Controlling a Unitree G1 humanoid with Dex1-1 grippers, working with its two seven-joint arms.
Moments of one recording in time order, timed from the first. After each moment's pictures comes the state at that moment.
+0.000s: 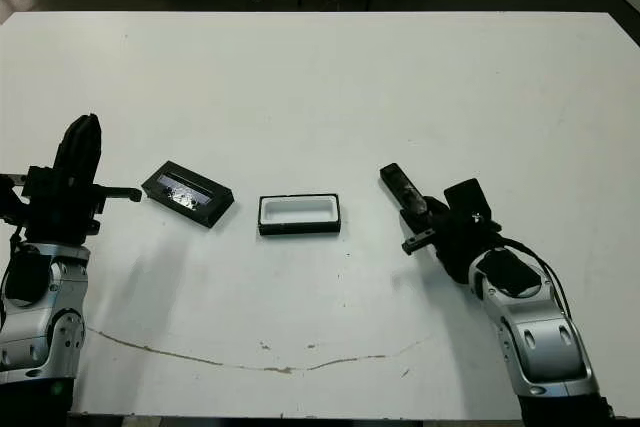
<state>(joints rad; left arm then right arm) -0.11 0.21 0.23 -0.04 -0.32 -0.18 -0.24 -0.11 -0.46 0.00 -0.14 0.17 0.50 0.41</state>
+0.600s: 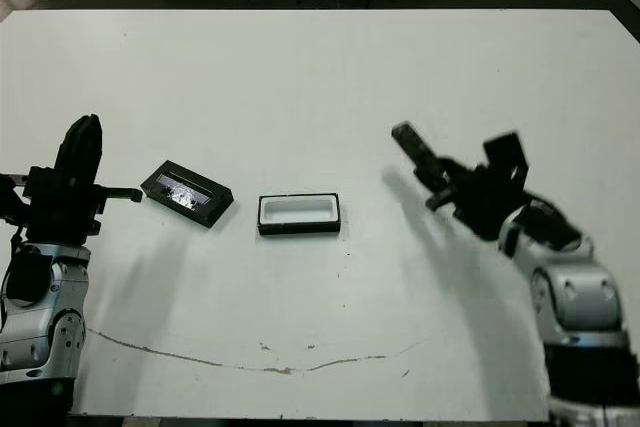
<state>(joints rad) -0.11 0.21 0.23 -0.04 -0.32 -0.18 -0.24 -0.40 -0.57 -0.09 0.04 0.29 0.53 0.60</state>
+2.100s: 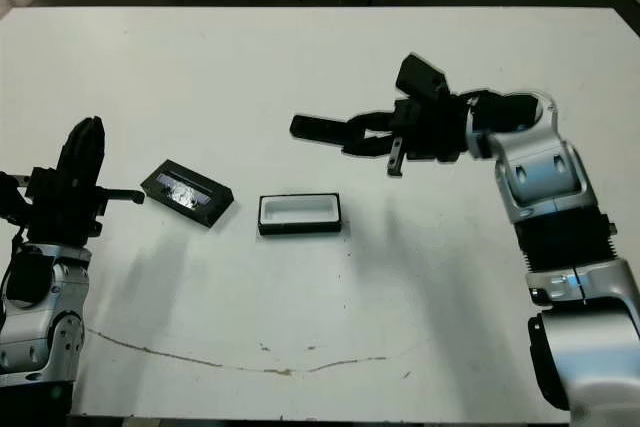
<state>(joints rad) -0.10 0.21 0.22 -0.07 -0.30 -0.15 -0.22 -0.77 -0.59 0.22 0.24 0.11 0.36 1.19</state>
